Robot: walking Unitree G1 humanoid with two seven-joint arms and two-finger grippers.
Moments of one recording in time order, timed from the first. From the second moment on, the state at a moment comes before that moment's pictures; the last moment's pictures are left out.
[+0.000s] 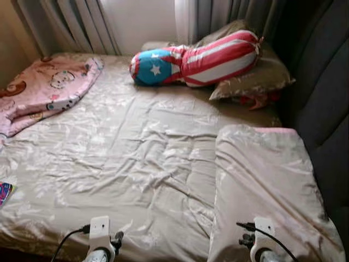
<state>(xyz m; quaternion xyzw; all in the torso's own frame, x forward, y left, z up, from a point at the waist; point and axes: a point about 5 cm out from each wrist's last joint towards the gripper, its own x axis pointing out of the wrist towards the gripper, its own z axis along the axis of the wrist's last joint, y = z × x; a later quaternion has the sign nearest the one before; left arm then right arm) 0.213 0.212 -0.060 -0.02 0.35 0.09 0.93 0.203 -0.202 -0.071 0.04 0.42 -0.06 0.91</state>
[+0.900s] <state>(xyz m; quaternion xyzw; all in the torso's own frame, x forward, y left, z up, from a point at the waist) 0.211 0.202 -0.064 -0.04 0.37 0.10 0.92 0.206 -0.202 -0.070 0.03 0.43 -0.05 0.90</state>
